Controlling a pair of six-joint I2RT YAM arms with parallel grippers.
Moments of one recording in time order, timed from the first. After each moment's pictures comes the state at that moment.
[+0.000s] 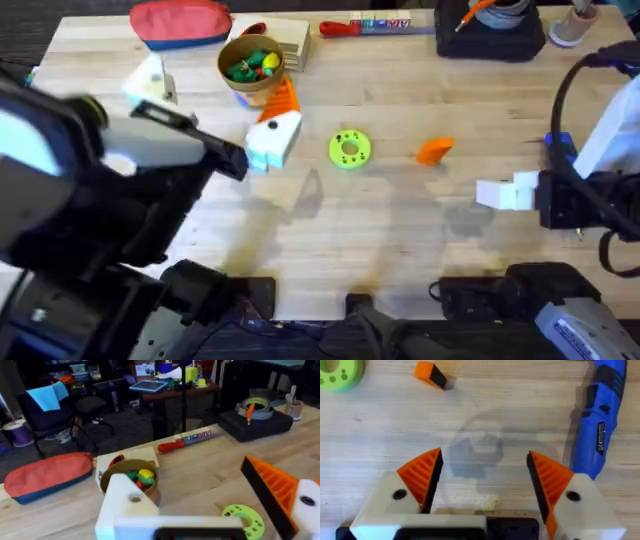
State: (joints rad) left arm -0.35 0.33 0.45 -0.16 0.03 0.08; right arm 0.01 0.64 0.78 -1.24 0.02 -0.01
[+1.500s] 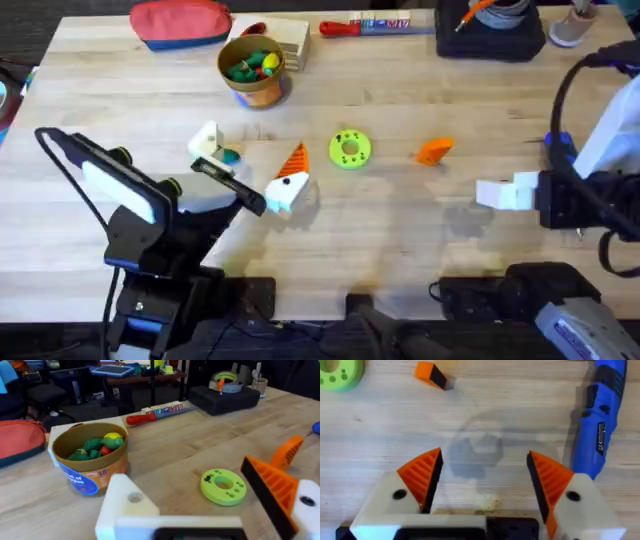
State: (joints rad) left arm -0.16 0.01 0.01 -0.06 0.38 0.01; right arm 0.01 0.64 0.78 -1.24 0.02 0.00
